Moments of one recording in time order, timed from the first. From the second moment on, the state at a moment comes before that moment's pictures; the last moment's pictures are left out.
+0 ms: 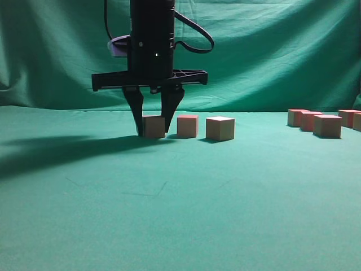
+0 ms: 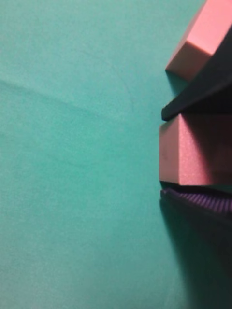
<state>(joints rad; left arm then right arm) -0.02 -0.01 0.02 0.02 0.35 0.01 0.72 2.45 -2.20 -0.17 1.16 0.40</state>
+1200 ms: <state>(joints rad) -0.02 -0.01 0.02 0.02 0.35 0.01 0.72 2.45 -2.26 -0.26 1.09 0.35</state>
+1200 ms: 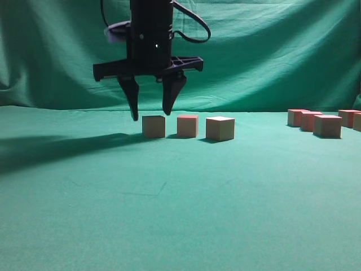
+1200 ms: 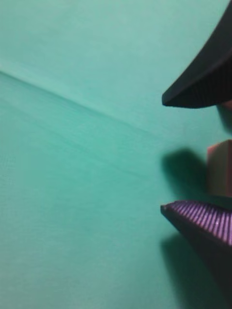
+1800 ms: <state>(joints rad) -0.02 -0.01 0.02 0.02 0.35 0.01 0.72 2.23 -2.45 -0.23 1.25 0.24</state>
